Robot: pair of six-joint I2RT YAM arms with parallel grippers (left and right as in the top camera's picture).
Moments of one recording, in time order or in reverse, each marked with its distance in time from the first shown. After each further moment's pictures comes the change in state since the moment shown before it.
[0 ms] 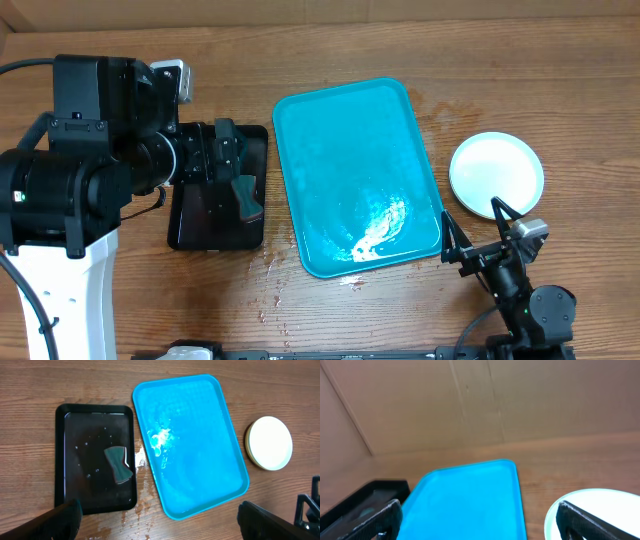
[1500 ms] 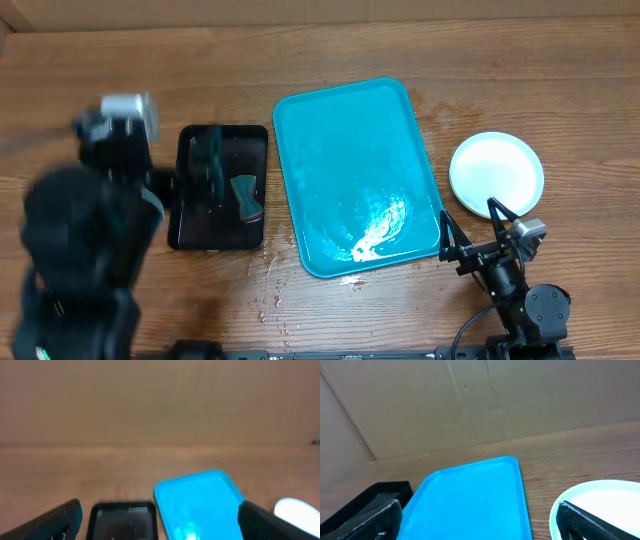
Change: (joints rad) left arm 0.003 -0.503 -0.608 0.731 -0.146 0.049; right arm 0.000 -0.003 -0.028 0.016 0.003 0.047
